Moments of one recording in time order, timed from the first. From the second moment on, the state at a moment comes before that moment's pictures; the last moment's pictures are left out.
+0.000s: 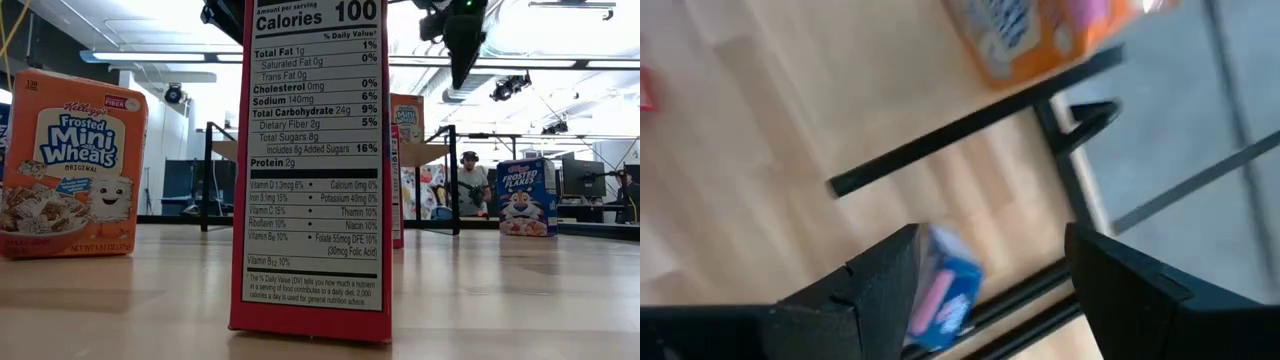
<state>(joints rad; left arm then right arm) 0.40 1.46 1.78 -1.21 -0.19 0.00 -0.65 1.55 1.82 -1.55 0.15 -0.25</state>
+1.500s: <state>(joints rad) 0.40 1.46 1.78 -1.21 -0.19 0.00 -0.64 1.10 0.96 -1.22 0.23 0.17</state>
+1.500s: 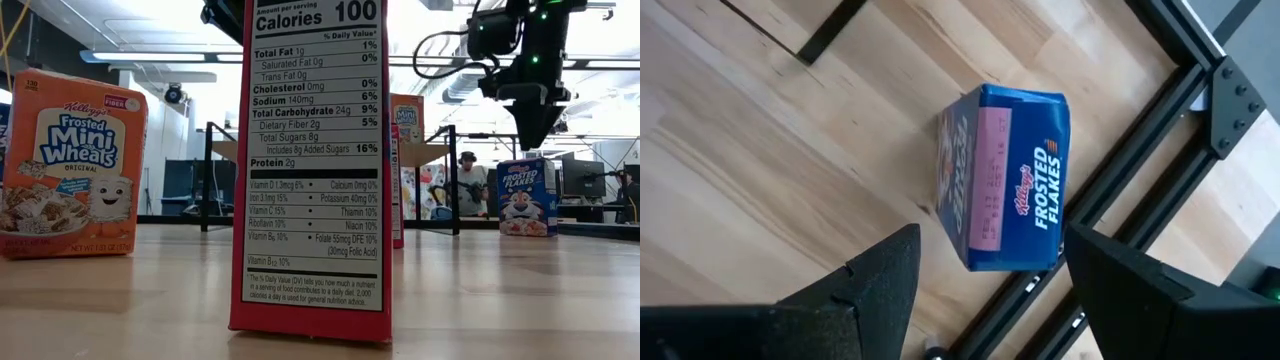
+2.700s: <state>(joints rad) 0.40 1.46 1.78 -1.21 -0.19 0.00 -0.73 1.23 0.96 -1.20 0.23 0.09</state>
